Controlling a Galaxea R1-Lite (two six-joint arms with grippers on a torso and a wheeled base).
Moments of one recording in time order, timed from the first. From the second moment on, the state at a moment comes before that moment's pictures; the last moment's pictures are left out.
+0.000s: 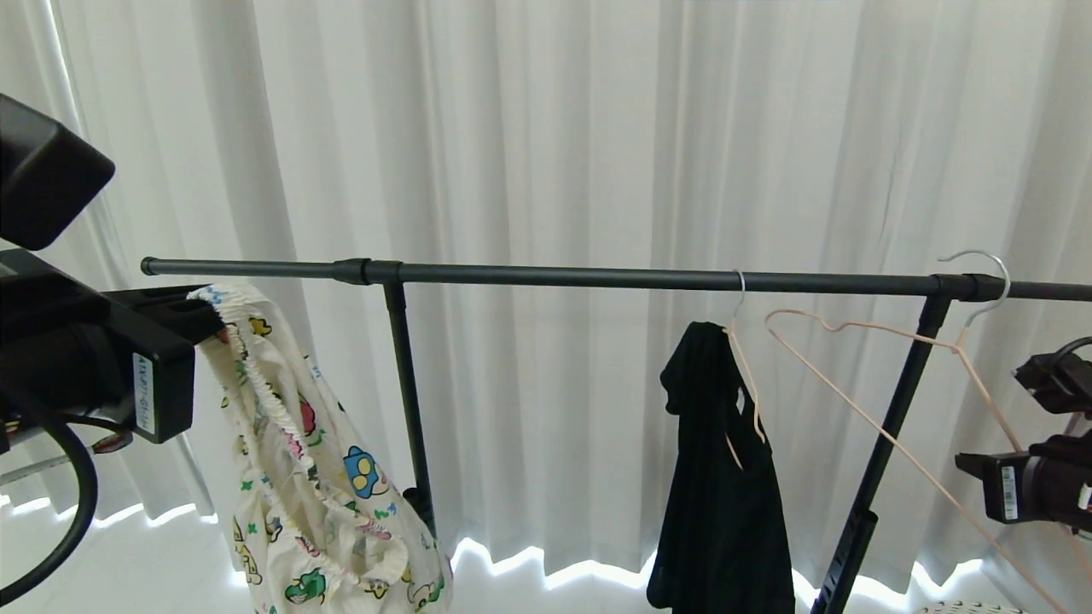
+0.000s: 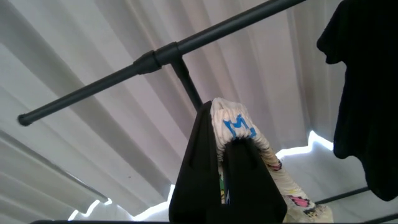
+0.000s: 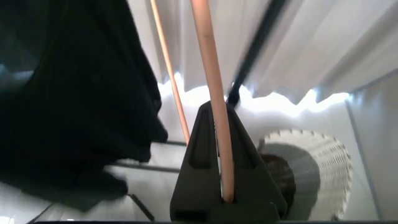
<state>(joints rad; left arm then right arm) -0.46 1.10 -0.88 0.02 0.23 0.35 0.02 1.34 -0.45 -0.32 0.08 -0.03</state>
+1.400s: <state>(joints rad) -0.46 1.27 -0.89 0.02 0.38 0.25 0.57 1.12 -0.47 -0.18 0.08 -0.03</state>
